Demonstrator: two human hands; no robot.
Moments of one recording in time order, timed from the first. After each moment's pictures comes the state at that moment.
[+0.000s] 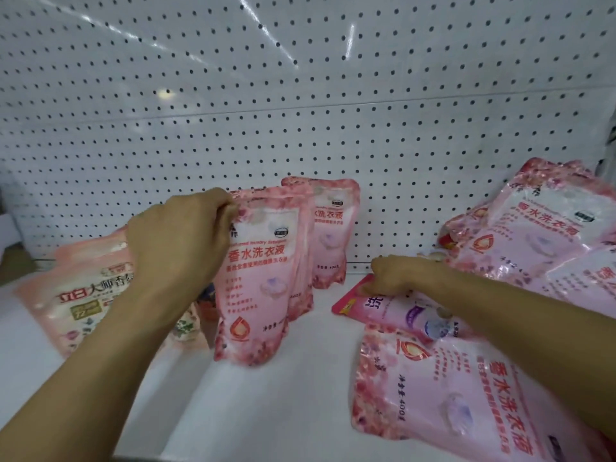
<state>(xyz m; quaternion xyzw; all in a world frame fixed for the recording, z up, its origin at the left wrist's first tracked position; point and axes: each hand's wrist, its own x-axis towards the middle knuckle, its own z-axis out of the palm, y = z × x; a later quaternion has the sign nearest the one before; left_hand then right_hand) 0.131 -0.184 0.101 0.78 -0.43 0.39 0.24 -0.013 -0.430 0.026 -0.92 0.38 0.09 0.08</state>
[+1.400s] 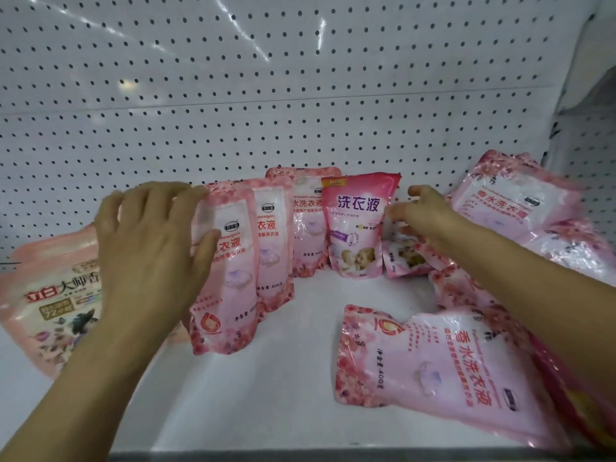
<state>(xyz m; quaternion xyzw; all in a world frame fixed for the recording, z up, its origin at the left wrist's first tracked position) 0.132 -0.161 0.076 0.77 -0.46 0.39 0.19 -0.080 -0.429 0.076 -0.69 0.45 -0.36 0.44</state>
